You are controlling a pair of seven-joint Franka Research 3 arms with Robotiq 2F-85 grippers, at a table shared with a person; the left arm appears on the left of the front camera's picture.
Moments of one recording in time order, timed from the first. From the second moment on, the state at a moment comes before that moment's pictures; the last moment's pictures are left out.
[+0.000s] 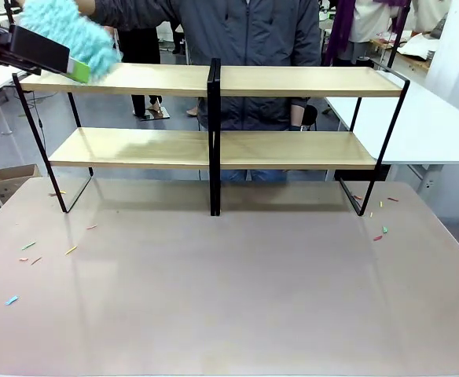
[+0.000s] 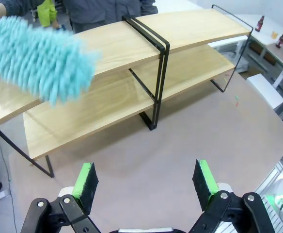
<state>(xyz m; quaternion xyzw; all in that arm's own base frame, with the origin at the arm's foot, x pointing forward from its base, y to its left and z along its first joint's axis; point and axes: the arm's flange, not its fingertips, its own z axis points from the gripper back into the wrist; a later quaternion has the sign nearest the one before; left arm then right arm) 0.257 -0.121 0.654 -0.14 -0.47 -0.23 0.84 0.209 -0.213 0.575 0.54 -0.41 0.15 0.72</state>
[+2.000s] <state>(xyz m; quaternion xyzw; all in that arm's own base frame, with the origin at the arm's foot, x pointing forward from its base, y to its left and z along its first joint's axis) 0.417 0.015 0.339 -0.74 0.02 -0.13 0.66 0.369 0.009 0.377 0.16 -0.20 0.60 0.76</state>
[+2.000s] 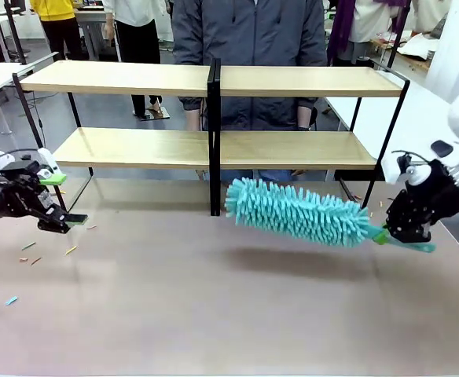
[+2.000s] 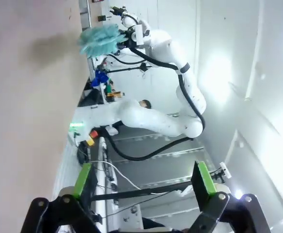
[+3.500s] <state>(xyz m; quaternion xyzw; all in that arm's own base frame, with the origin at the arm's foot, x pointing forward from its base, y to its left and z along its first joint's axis) 0.410 0.018 0.368 -0.73 -0.03 -0.16 0.67 0.304 -0.092 0.442 0.54 -0.14 0.27 0.79</state>
